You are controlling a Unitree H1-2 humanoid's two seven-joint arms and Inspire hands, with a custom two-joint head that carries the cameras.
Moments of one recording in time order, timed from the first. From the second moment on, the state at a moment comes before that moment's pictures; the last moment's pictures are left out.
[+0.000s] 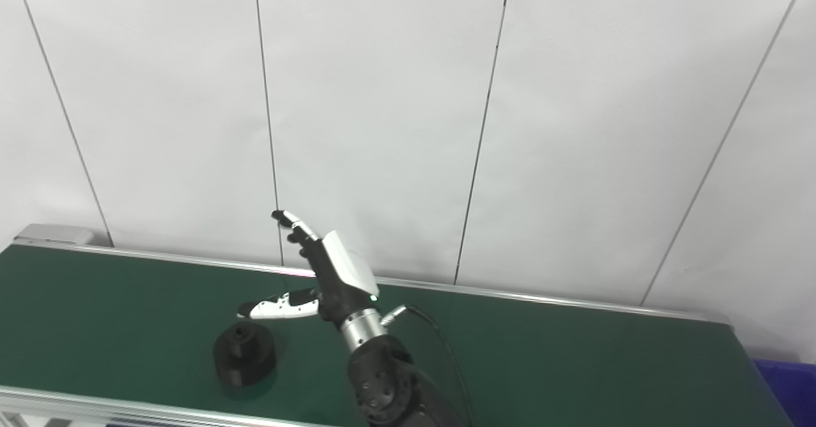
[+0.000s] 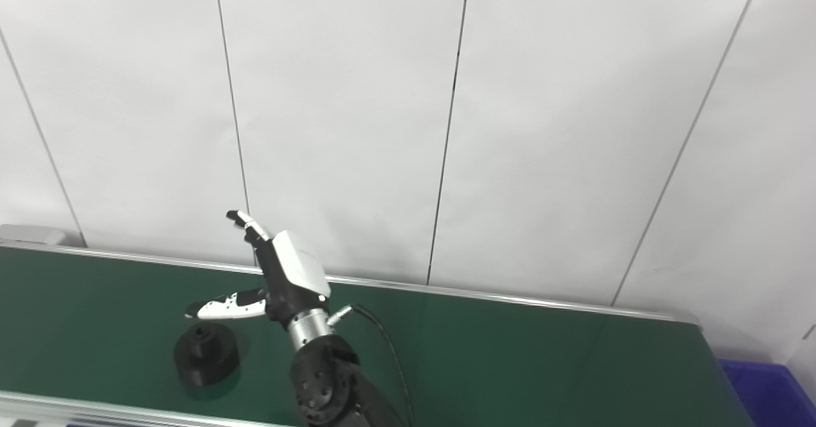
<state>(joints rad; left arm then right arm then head) 0.14 0.30 -0.14 -0.01 0.01 -0.44 -0.47 -0.88 0.31 0.37 0.89 -0.57 -0.13 -0.23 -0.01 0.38</state>
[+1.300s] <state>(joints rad) 0.19 0.30 -0.09 -0.05 -0.11 -0.44 -0.50 -0.97 0.30 0.47 1.40 -0.55 -0.24 -0.37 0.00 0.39</state>
